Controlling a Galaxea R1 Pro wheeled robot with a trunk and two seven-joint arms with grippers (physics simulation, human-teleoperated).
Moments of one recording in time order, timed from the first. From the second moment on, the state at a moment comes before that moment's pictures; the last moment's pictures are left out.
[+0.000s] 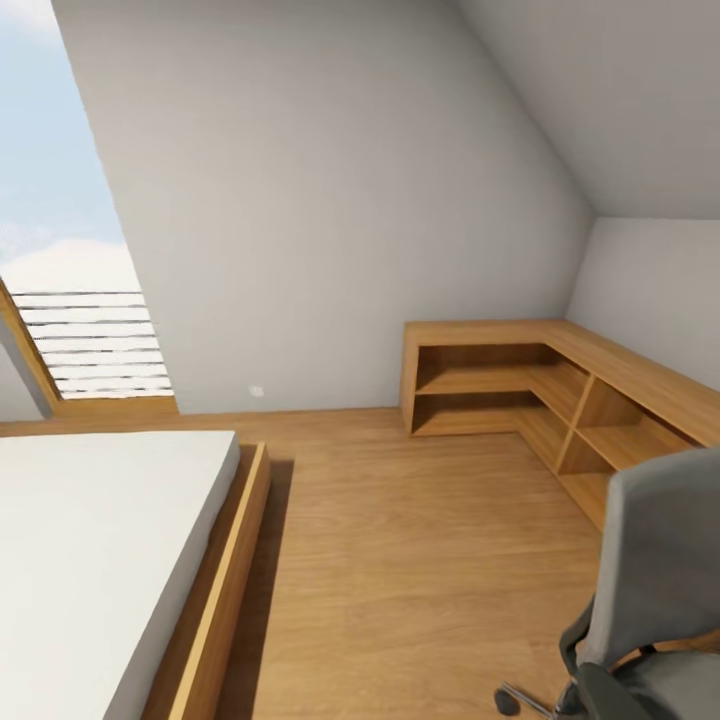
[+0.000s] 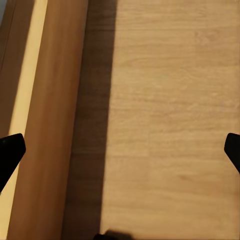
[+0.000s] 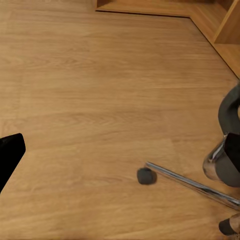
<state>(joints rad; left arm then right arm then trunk) -0.08 -0.06 -0.34 -0.52 0.26 -0.20 0.37 -0.21 0.06 0.09 -0.12 0.12 -0.84 -0.37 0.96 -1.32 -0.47</state>
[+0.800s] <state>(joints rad) -0.08 -0.06 -0.34 -0.52 0.26 -0.20 0.37 -0.21 0.06 0.09 -0.12 0.12 -0.84 -0.37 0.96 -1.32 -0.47</state>
